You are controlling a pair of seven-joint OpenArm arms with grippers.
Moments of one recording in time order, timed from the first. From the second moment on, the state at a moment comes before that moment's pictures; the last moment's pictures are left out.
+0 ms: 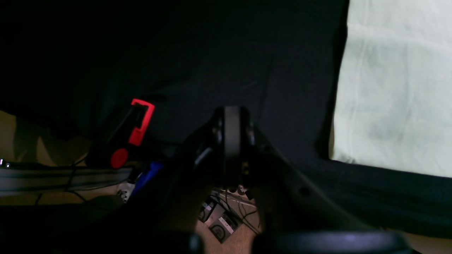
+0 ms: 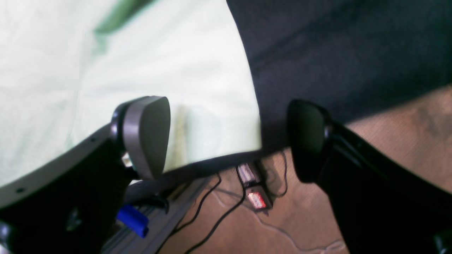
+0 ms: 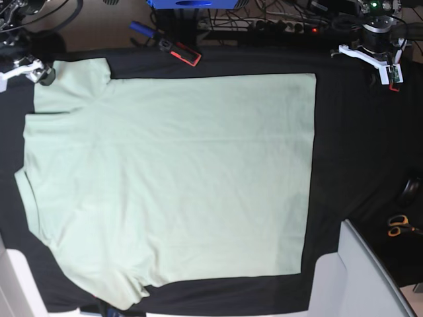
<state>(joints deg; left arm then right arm) 42.5 -8.0 -26.7 102.4 -9.2 -3.8 12.7 -11.4 -3.9 64.7 80.0 15.5 40.4 -53.7</state>
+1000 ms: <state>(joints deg) 41.2 -7.9 -26.7 102.1 -9.2 -3.9 12.9 -11.8 -3.0 60.1 76.9 17.0 40.6 -53.3</state>
